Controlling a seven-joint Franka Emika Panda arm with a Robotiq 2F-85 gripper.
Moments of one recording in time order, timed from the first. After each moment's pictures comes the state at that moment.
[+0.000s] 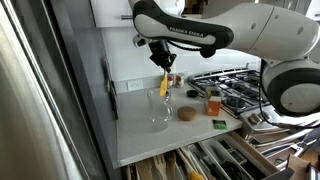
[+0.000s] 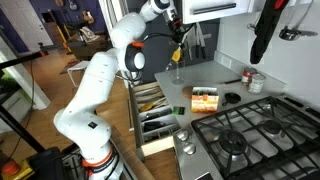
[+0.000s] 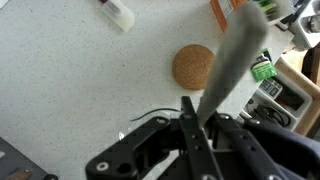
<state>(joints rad) 0.36 0.80 -0.07 -0.46 -0.43 1.20 -1.64</state>
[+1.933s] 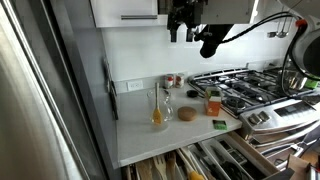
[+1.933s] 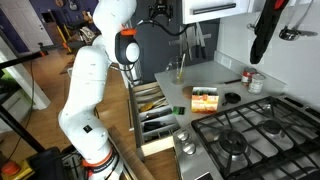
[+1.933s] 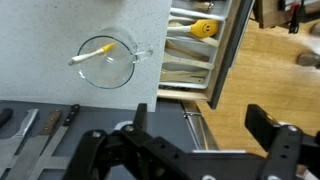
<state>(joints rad) 0.17 0.53 0.11 -0.44 0.08 0.98 -0.95</state>
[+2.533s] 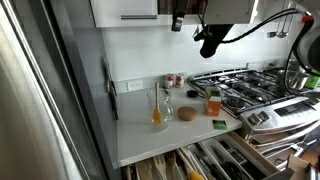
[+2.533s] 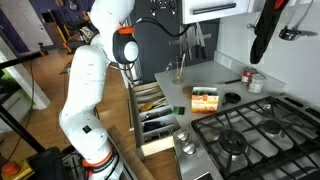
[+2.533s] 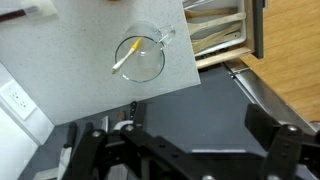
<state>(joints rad) 0.15 0.50 0.11 -0.44 0.08 1.11 -0.52</state>
